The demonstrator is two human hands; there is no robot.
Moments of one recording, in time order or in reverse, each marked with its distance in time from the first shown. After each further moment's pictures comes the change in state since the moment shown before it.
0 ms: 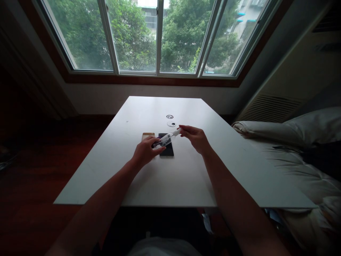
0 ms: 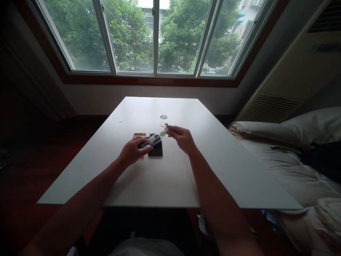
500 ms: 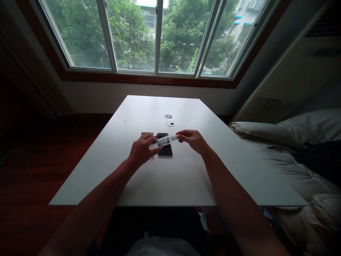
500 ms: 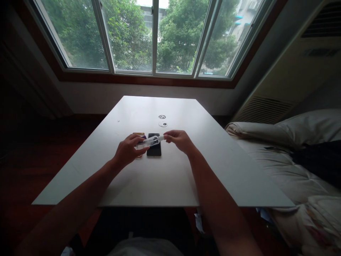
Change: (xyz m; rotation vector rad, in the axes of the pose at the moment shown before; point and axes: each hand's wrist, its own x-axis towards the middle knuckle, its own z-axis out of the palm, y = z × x) left_hand -0.001 0.006 -0.013 0.153 0.009 0.156; right_hand -0.004 -0.004 -0.010 -0.097 -0.196 0.151
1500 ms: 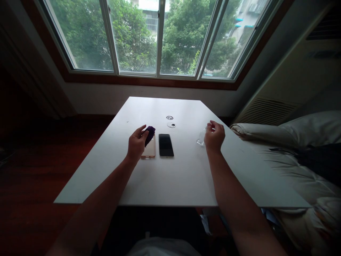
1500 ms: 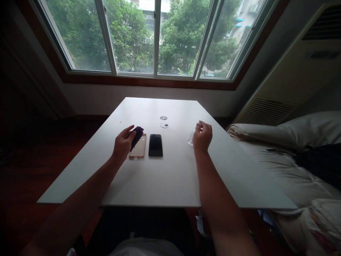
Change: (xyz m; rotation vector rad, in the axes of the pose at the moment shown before) left_hand 0.012 -0.021 0.002 -0.710 0.372 -0.482; right_hand 0.018 0.045 -0.064 -0.739 1.033 -0.364
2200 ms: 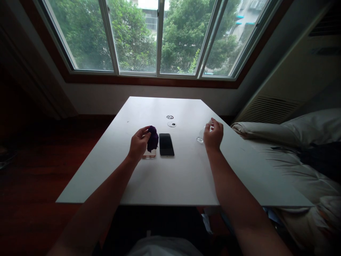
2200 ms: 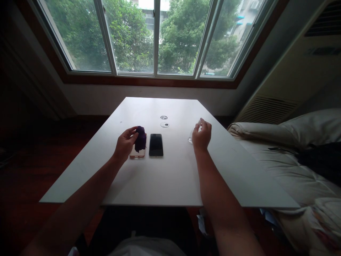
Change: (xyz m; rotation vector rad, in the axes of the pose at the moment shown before) left_hand -0.003 0.007 0.005 -0.192 -0.077 -0.124; right_hand -0.005 0.013 0.011 -0.077 -0.022 -0.049
